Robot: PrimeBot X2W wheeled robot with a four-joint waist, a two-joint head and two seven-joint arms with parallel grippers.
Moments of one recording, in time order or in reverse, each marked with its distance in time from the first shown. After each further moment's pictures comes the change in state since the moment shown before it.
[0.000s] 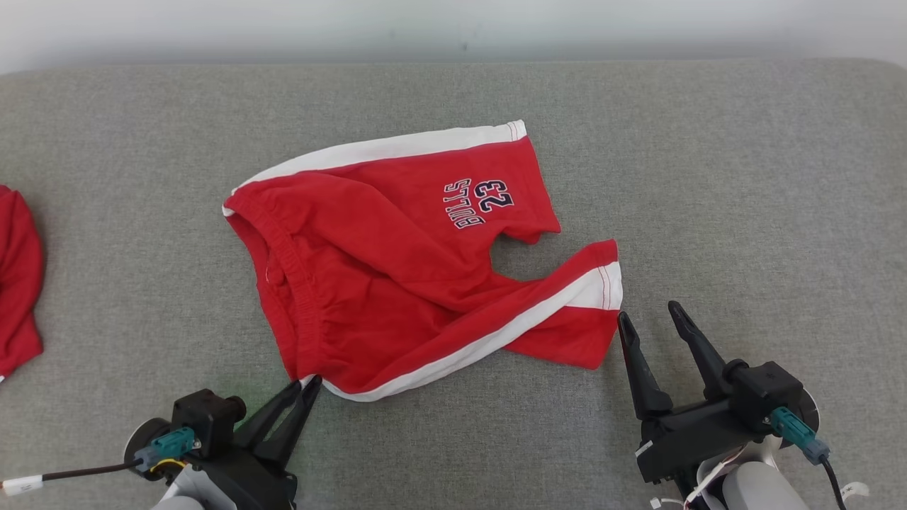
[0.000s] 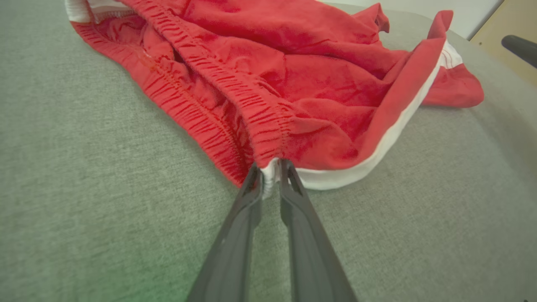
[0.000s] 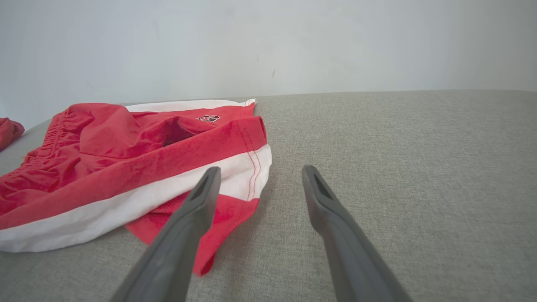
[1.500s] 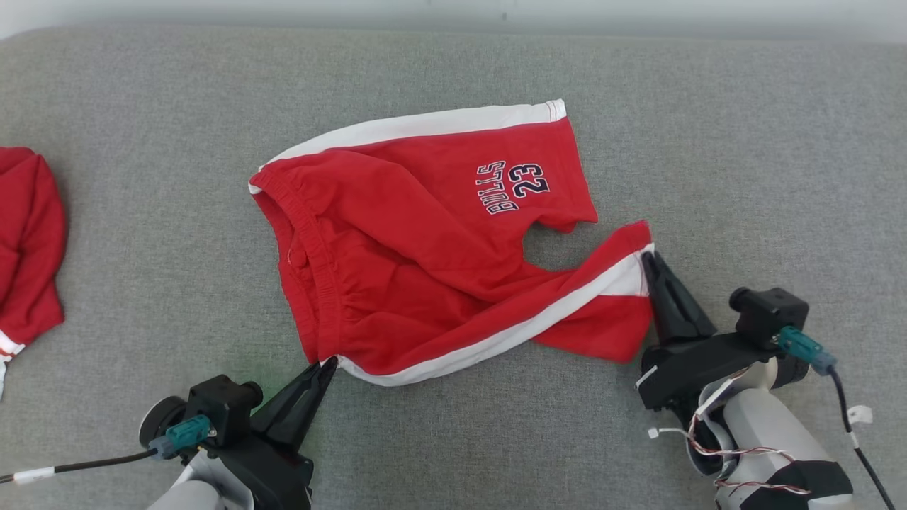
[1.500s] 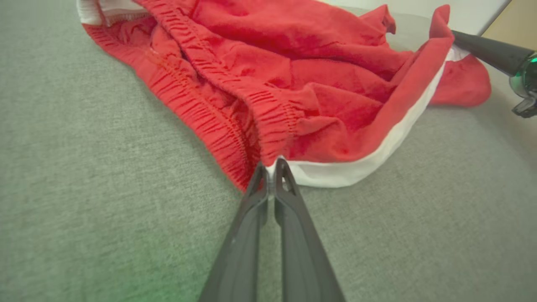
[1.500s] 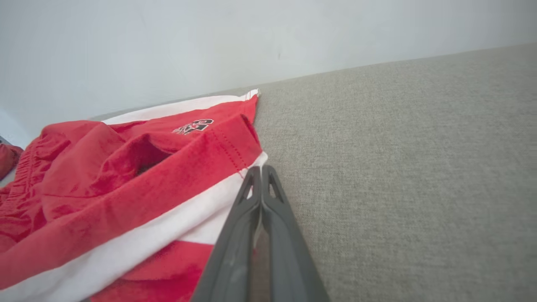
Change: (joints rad) left arm -0.019 -0.026 0.011 -0.023 0.053 0.000 0.000; right arm -0.241 -0.056 0.108 0.250 0.243 0.000 0.000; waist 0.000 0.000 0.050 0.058
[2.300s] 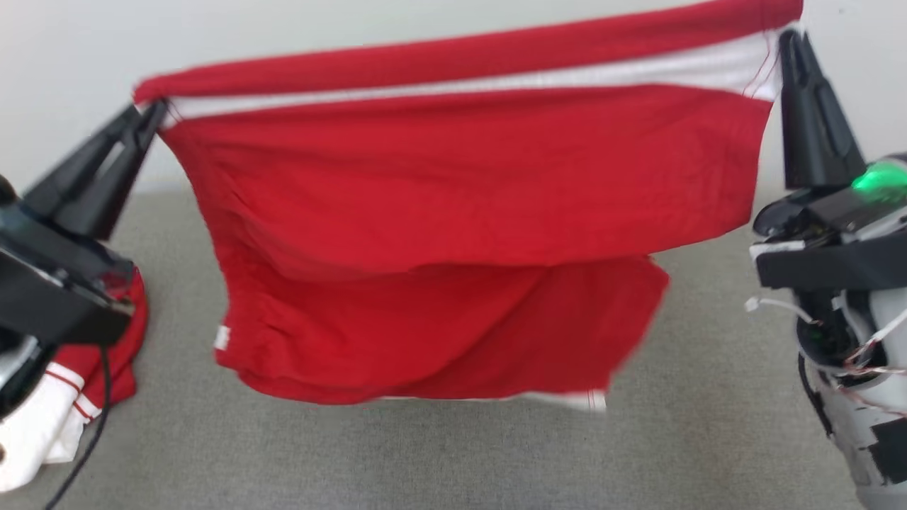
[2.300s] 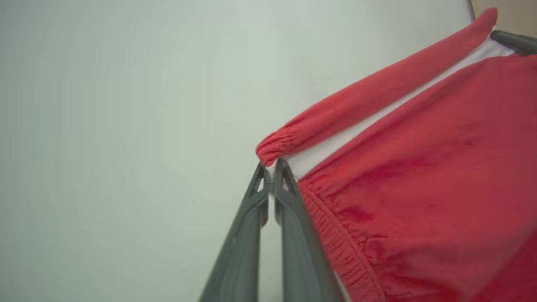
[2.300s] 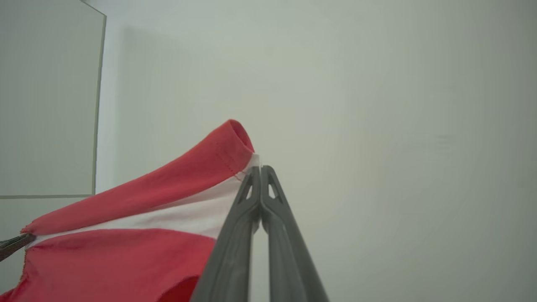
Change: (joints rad) left arm -0.325 0.374 0.160 -0.375 -0.046 -0.001 0.037; right arm -0.111 -0.193 -0.074 -0.584 0.205 0.000 0.039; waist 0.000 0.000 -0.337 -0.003
